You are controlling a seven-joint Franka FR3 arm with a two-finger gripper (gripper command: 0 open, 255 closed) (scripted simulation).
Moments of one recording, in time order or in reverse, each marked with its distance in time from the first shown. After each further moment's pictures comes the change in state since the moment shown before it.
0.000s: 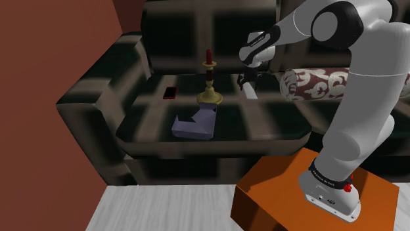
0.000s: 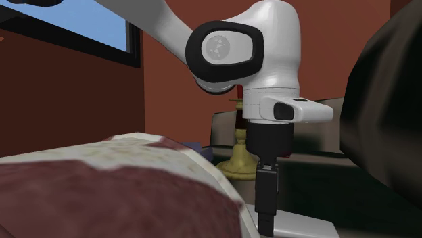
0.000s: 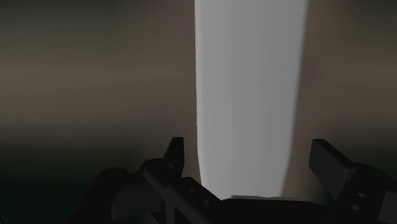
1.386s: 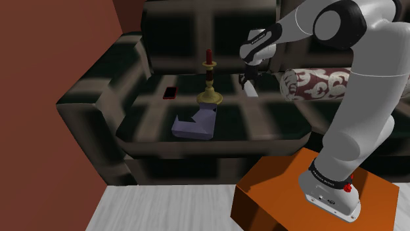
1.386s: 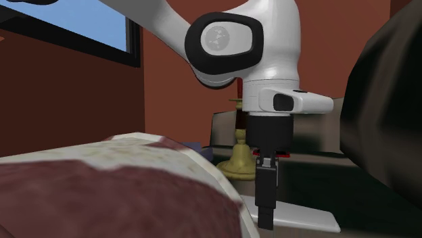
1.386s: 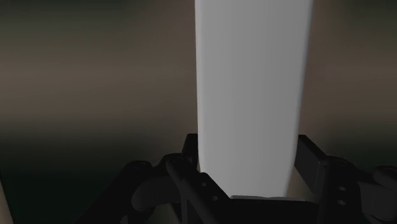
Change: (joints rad) arm 0.001 -0.019 -0.002 0.007 -0.004 -0.025 0.002
